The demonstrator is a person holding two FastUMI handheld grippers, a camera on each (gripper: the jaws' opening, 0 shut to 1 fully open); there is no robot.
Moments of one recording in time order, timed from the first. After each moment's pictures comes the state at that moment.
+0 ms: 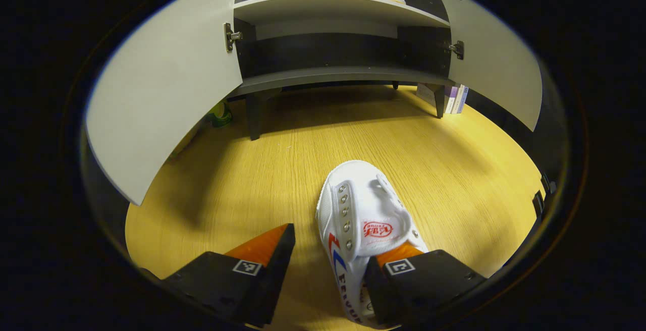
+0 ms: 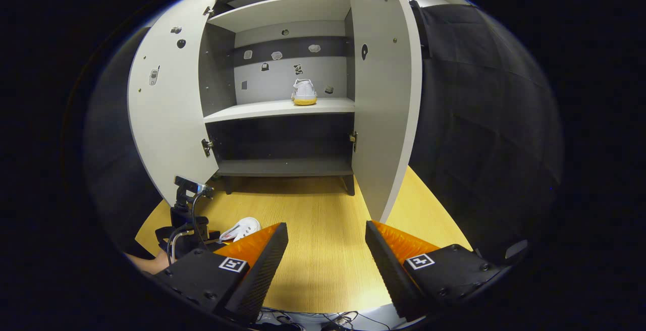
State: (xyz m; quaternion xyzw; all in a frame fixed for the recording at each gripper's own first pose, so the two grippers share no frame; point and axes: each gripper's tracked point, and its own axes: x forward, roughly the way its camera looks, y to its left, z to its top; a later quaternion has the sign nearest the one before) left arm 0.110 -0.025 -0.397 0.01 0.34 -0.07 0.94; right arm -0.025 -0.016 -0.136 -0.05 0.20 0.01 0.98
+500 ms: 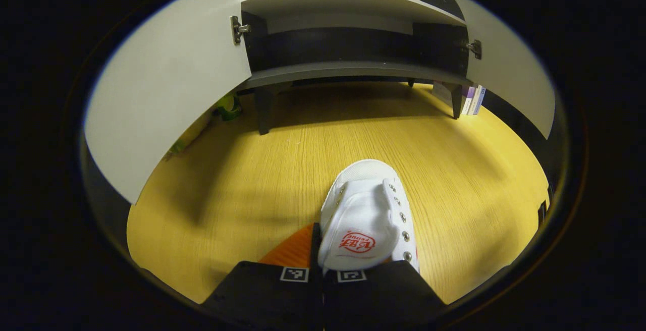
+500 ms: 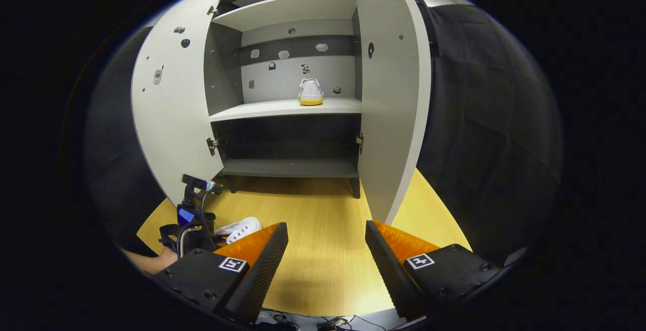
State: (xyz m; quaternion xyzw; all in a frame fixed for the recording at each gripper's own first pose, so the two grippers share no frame) left arm 0.114 -0.016 -0.398 0.00 0.36 -0.02 0.93; right arm -0.014 -0.018 -0.134 -0.06 0.20 0.04 0.98
